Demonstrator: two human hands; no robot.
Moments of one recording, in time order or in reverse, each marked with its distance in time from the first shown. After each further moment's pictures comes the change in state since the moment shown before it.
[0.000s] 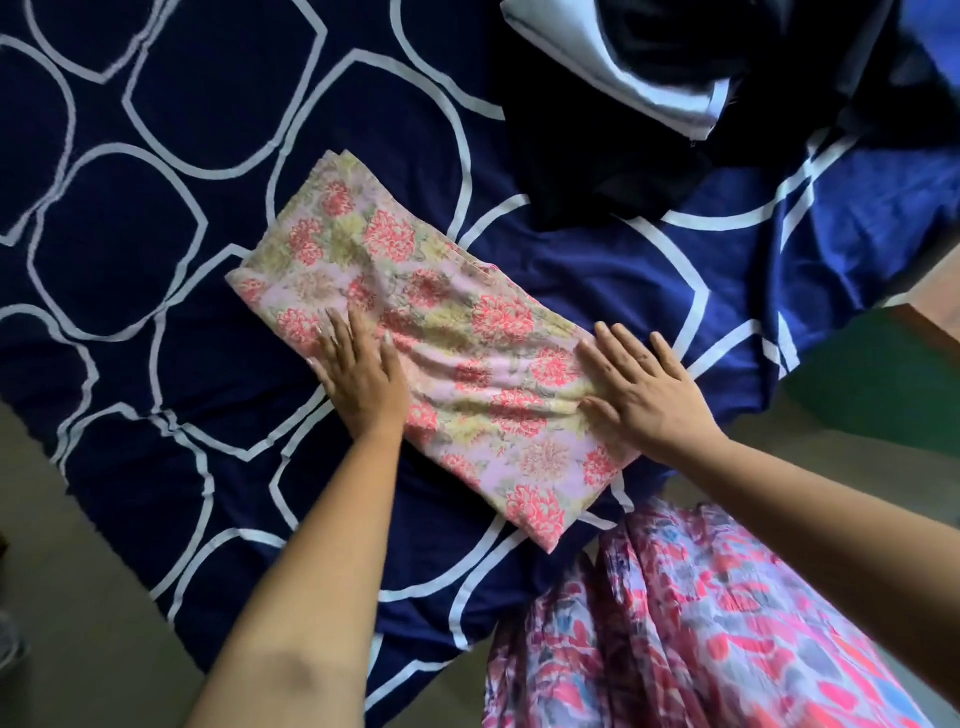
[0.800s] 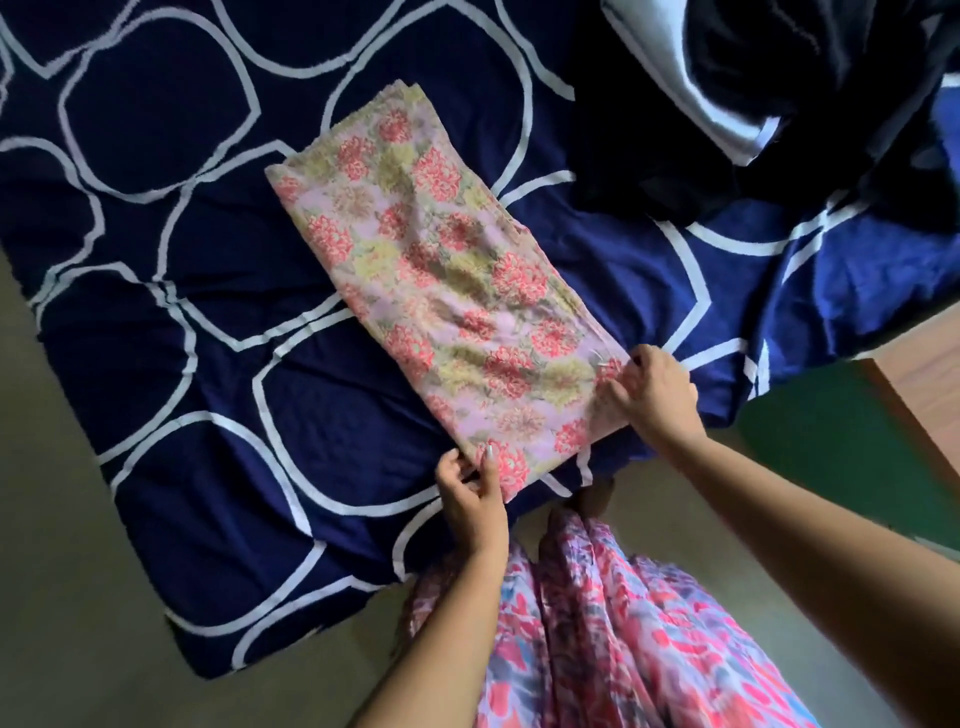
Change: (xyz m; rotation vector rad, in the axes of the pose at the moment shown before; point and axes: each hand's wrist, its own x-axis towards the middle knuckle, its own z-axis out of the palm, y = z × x) left_hand -0.238 0.056 0.059 -0.931 0.059 -0.571; right_hand -0.014 0.000 -0.028 0.388 -0.156 0.424
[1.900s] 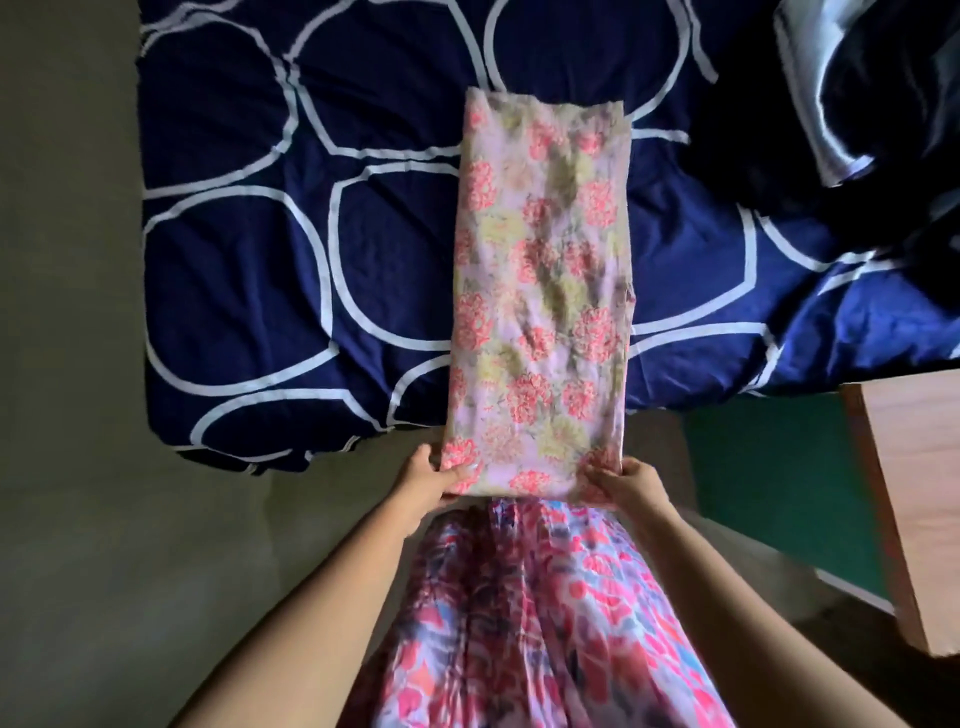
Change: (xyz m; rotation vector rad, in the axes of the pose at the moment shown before) left_hand -0.073 -0.115 -0.087 -0.331 -0.438 -0.561; right_hand -0.164 0.068 0.042 0.435 -0.434 0.372
